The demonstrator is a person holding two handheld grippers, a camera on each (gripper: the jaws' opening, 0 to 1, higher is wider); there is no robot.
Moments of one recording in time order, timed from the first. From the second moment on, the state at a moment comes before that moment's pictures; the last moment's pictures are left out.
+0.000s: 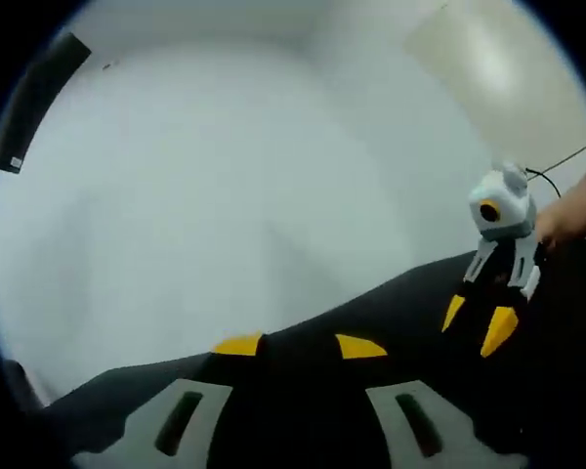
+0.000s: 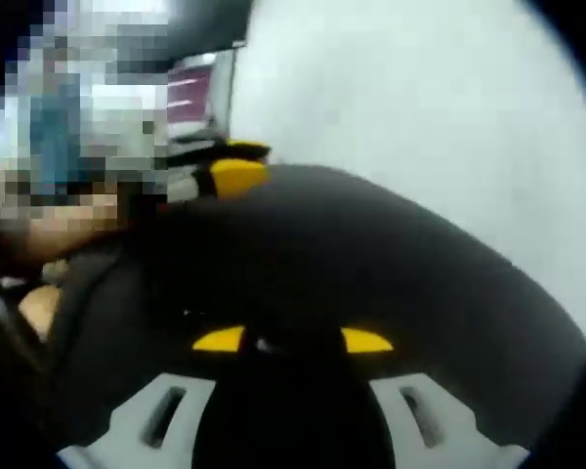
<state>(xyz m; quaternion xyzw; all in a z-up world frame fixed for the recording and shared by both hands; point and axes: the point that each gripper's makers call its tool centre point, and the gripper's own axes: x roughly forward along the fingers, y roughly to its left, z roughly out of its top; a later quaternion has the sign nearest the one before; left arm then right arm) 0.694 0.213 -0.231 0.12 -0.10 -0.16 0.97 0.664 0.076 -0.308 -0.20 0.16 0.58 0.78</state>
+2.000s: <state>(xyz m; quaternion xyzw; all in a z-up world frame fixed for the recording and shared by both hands) 0.704 0.212 -0.257 0.15 -0.05 -0.16 0.97 0.628 0.043 -0.324 -0.17 0.22 0.46 0.84</state>
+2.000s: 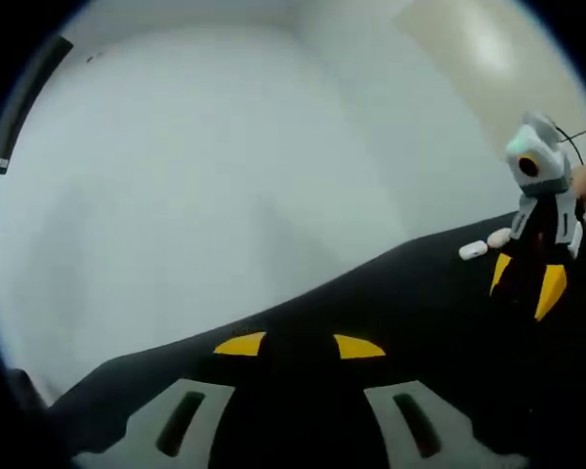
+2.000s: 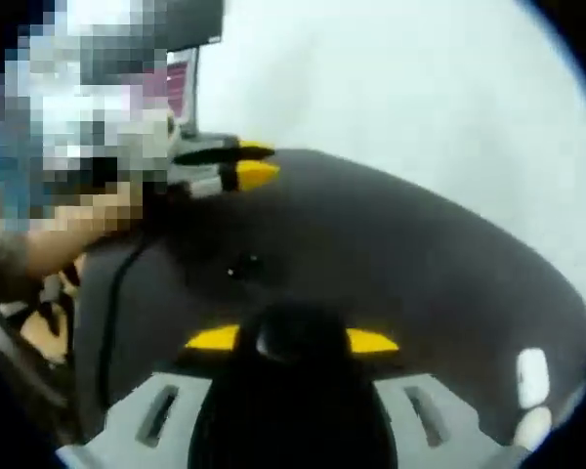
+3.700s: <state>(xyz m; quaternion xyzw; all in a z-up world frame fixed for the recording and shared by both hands) 0.701 0.199 -0.269 0.19 -0.02 -0.18 0.97 0.611 0.013 -0.306 0.16 0.31 0.57 0.75</state>
